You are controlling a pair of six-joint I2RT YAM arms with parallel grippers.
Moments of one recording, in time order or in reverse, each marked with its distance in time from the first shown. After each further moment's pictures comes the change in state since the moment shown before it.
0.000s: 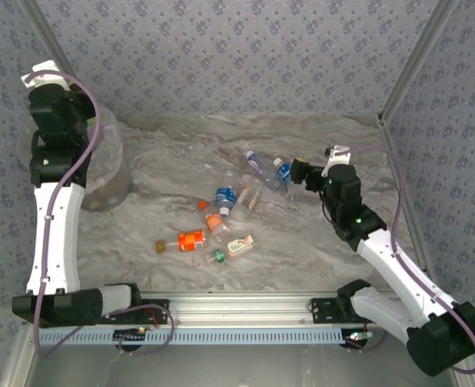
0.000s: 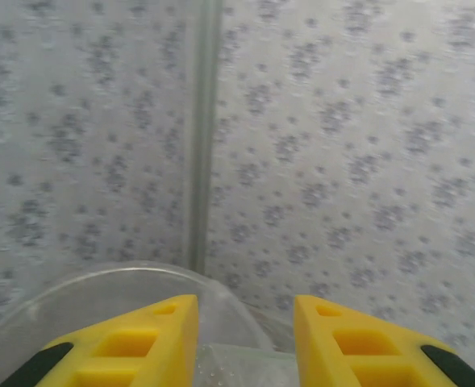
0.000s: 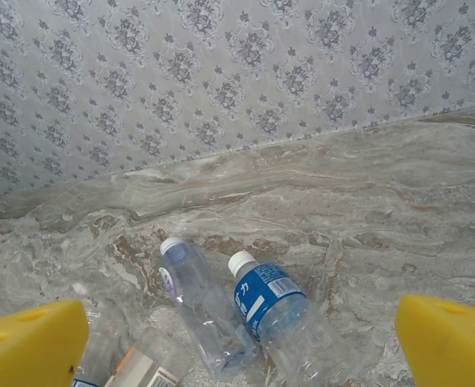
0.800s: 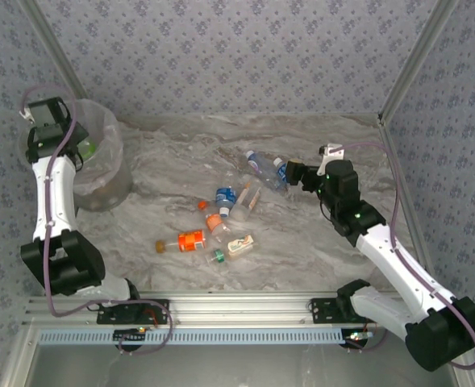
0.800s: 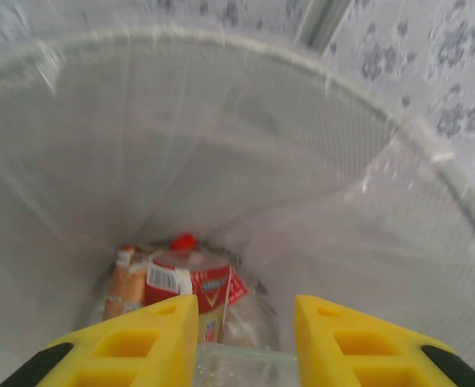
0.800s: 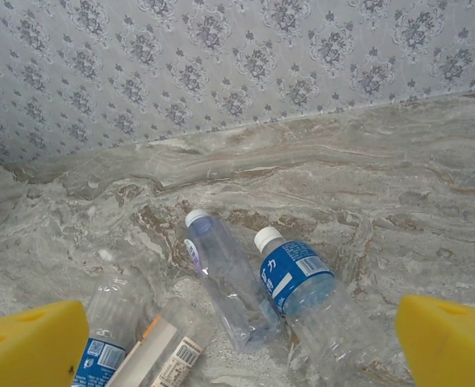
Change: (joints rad) left arm 0.247 0.241 -0.090 -0.190 0.203 -0.256; right arm 0.000 0.038 0.050 -0.069 -0.090 -0.001
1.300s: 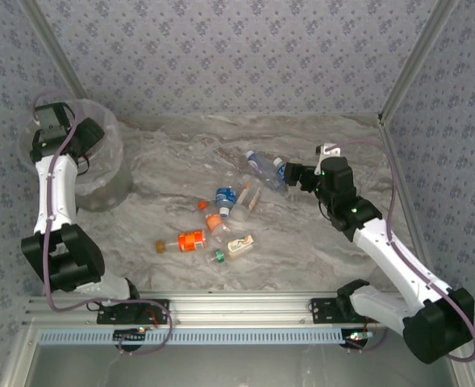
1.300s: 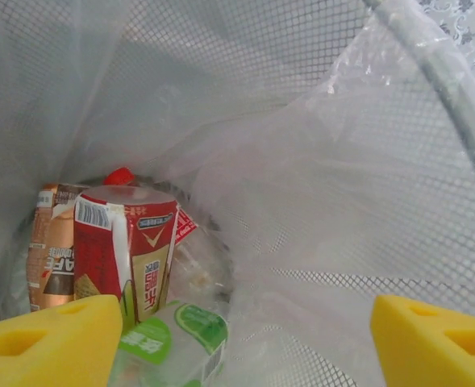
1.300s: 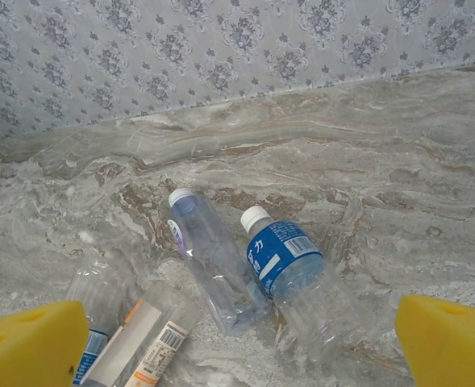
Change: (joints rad) left arm 0.000 0.019 -0.023 -0.042 0.180 -0.035; right arm 0.000 0.058 0.030 -0.051 0.014 0.001
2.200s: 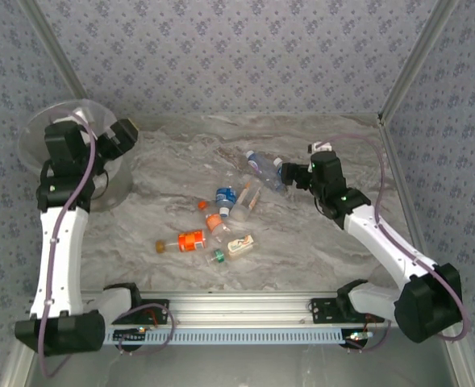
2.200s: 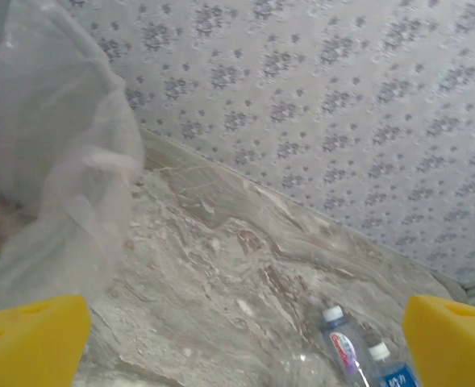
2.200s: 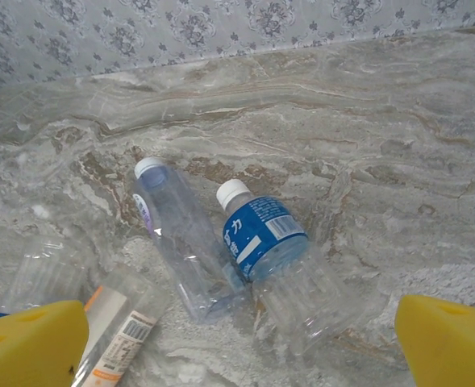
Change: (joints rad) left arm -0.247 -0.456 -0.194 0.042 0.152 -0.055; right arm -0.018 0.147 0.048 -0.023 0.005 -0.042
